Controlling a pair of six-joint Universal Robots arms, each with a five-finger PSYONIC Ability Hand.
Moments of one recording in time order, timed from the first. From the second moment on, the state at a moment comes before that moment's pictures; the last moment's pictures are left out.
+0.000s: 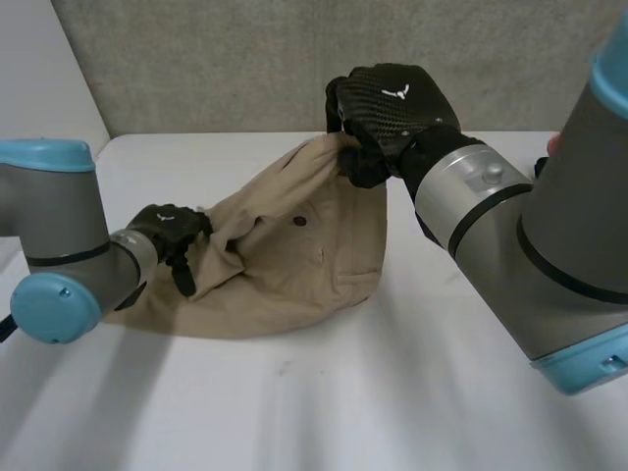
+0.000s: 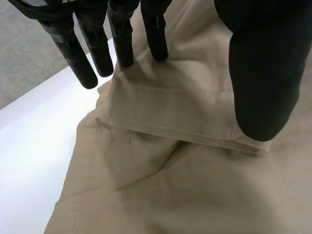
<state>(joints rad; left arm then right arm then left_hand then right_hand) 4.41 -2.15 -1.31 2.98 -1.52 3.49 2.25 -1.30 1.22 0.04 1.52 3.01 0.35 0.35 0.35 0.34 0.16 1.09 1.17 1.18 1.20 1.01</state>
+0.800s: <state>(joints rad) 4.26 -2.34 -1.06 2.84 -1.51 3.33 2.21 -1.32 1.19 0.04 1.54 3.03 1.09 1.16 1.15 1.16 0.97 1.09 1.17 1.18 1.20 1.01</state>
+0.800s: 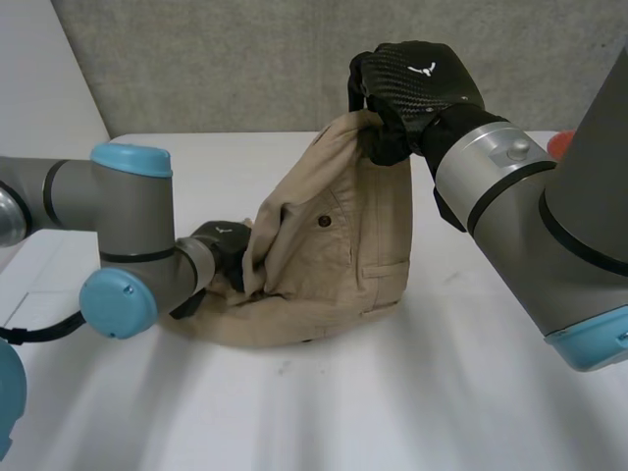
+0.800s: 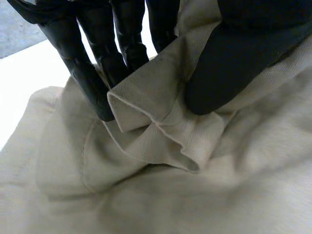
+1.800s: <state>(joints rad) 4.58 -2.24 -0.23 2.83 -1.47 3.52 2.06 -1.02 0.76 -0.51 1.59 2.67 1.10 1.19 1.19 1.20 0.99 1.09 1.17 1.18 1.20 1.01</state>
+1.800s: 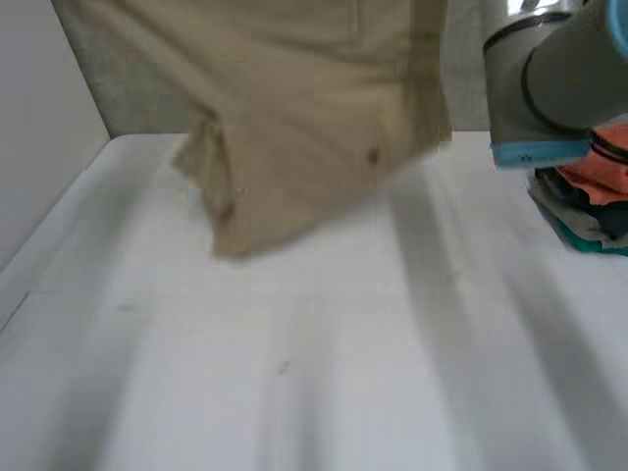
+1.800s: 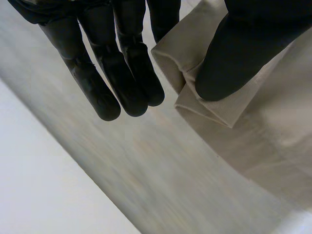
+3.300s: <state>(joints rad) 4.42 -2.44 -0.61 2.72 -1.66 3.64 1.91 -1.01 1.27 0.01 1.49 2.65 1.13 1.20 1.19 1.20 1.01 1.15 1.17 1.18 1.20 1.03</state>
